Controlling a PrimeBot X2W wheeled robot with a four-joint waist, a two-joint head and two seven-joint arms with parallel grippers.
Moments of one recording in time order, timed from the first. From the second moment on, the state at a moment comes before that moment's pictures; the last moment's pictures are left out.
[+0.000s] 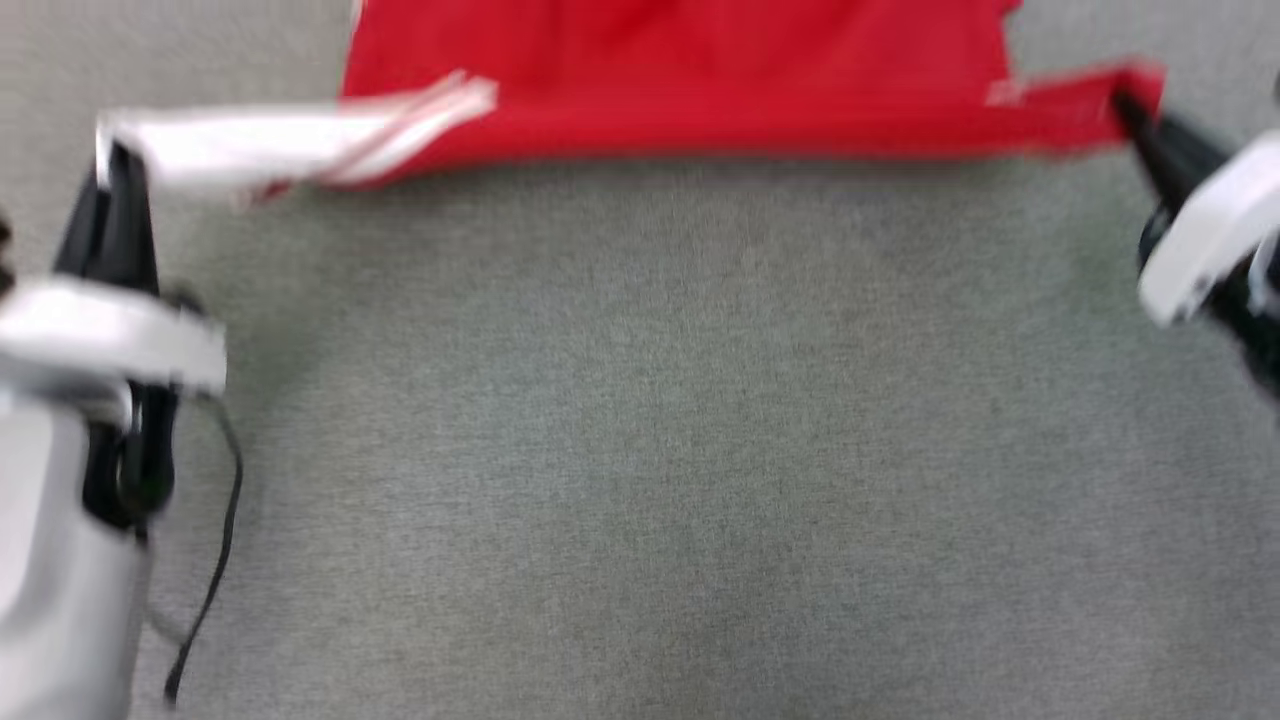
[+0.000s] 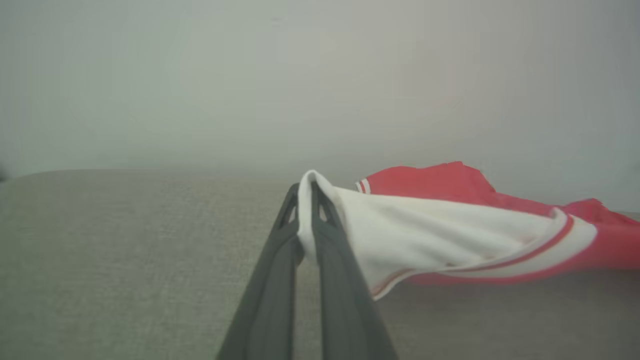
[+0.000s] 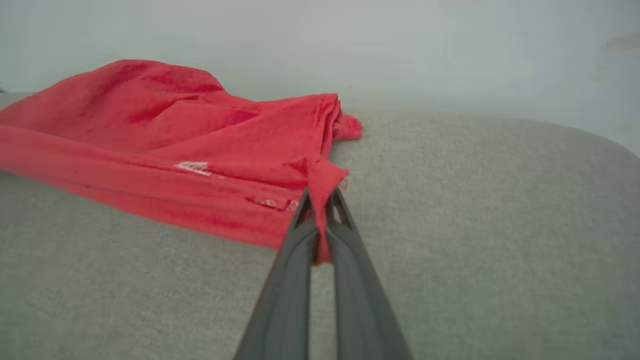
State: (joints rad) left arm -0.62 0.48 -0.16 0.40 -0.65 0.00 -0.21; right arm -0.87 -0.52 0.44 0.58 0.72 0.13 0.11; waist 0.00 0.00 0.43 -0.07
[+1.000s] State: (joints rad) left arm 0.24 0.45 -0.09 -0.13 -0.81 0.23 -0.05; right arm 0.11 -0.32 -0.06 0.02 0.56 0.13 0.51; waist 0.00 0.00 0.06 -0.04
